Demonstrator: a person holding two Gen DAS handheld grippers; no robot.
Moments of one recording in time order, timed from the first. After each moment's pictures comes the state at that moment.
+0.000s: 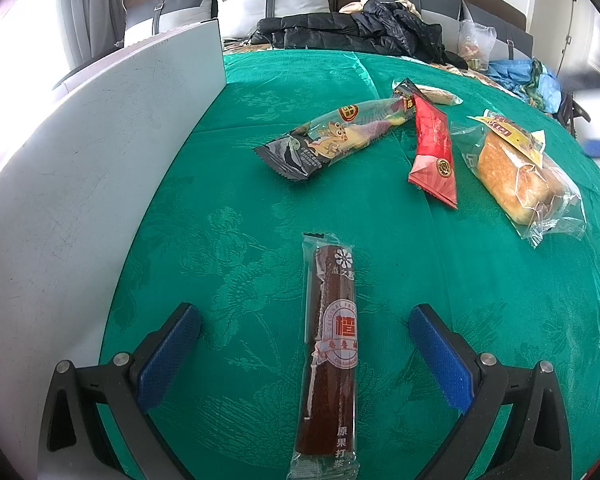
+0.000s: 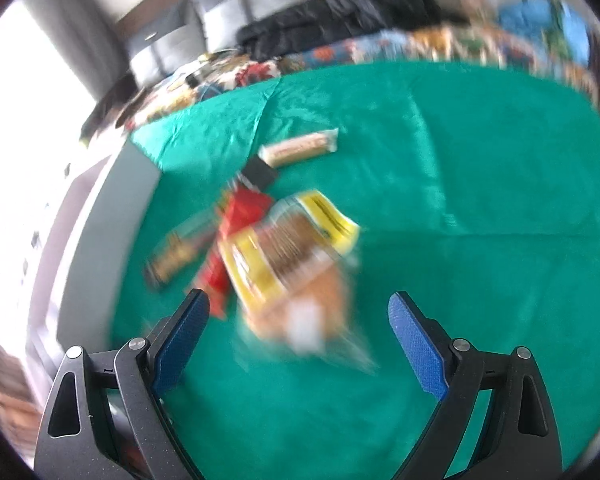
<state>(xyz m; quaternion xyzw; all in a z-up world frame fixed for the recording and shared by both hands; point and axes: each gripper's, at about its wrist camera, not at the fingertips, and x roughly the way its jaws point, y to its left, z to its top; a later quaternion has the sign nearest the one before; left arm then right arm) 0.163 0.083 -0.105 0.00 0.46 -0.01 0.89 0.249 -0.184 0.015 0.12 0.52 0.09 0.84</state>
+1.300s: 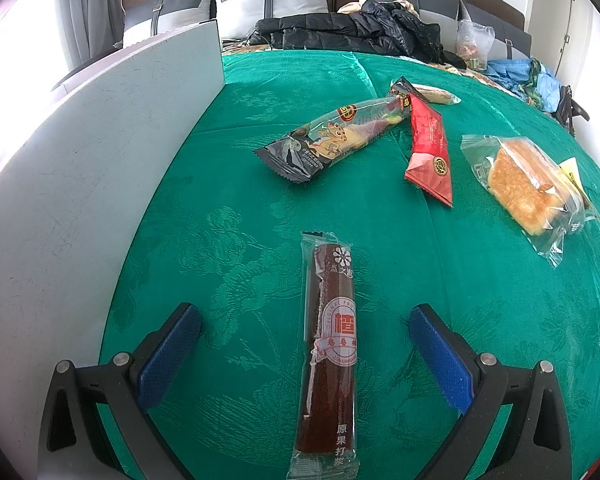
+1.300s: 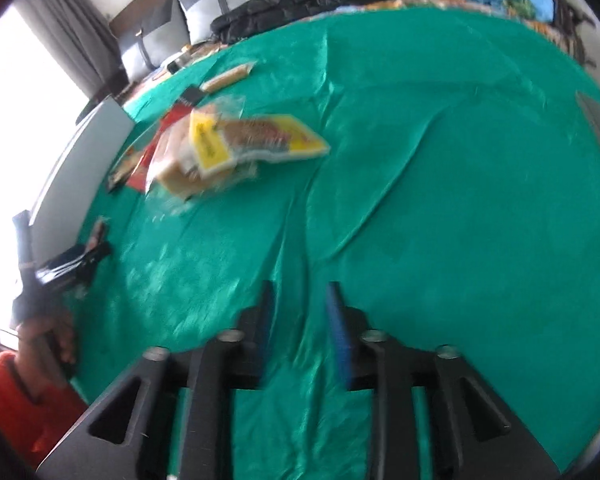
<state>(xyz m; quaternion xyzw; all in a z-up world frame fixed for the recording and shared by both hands) 0.162 0.082 -0.104 0.00 0.46 -0.02 0.89 0.139 -0.279 -0.044 0.09 0.50 0.09 0.86</state>
